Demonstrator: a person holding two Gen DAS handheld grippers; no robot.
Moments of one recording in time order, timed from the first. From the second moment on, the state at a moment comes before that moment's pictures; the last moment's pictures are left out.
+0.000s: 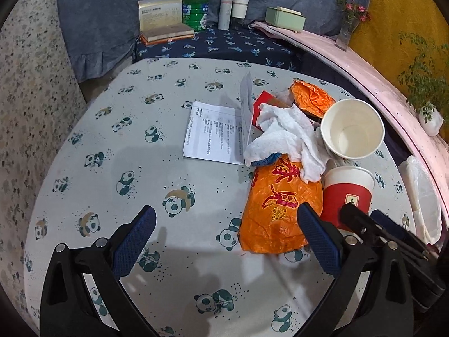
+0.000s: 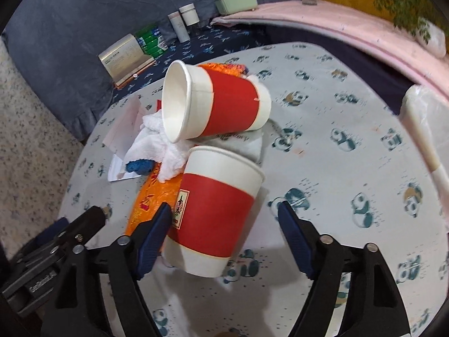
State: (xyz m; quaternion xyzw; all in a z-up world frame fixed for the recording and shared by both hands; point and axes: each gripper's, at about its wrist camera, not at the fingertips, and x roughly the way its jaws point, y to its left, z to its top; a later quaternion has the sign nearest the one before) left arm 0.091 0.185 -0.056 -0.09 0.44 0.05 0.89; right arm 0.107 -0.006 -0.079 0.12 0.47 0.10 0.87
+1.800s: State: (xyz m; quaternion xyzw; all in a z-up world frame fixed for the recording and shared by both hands) left arm 0.054 0.009 -0.003 -0.02 0.43 -0.15 0.89; right arm 0.025 -0.171 -0.017 0.14 0.38 -0.04 0.91
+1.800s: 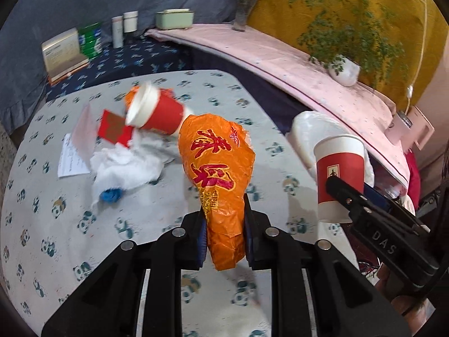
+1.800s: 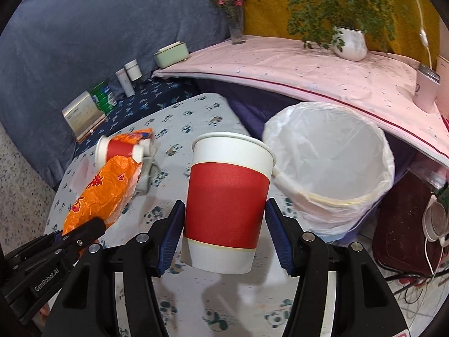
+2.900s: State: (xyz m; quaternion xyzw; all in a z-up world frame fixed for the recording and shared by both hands) left arm 0.133 -0.194 -0.026 0.02 0.43 -0.29 0.85; right arm 0.019 -0.346 -0.033 0.21 0.34 -0.19 0.89
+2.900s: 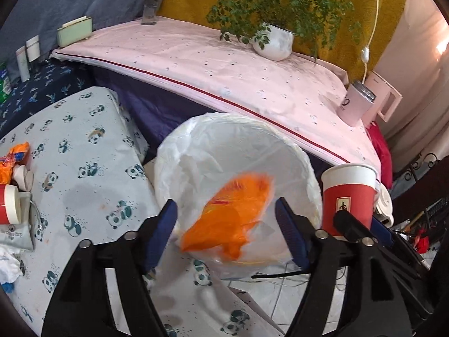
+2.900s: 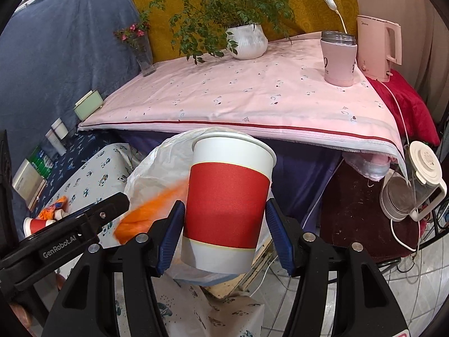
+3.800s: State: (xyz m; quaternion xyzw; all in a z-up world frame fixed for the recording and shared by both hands) left arm 0.142 -0.119 -0.020 0.00 0.40 -0.18 0.90; right arm 0.068 -0.303 -0.012 0.18 0.33 -0.16 0.91
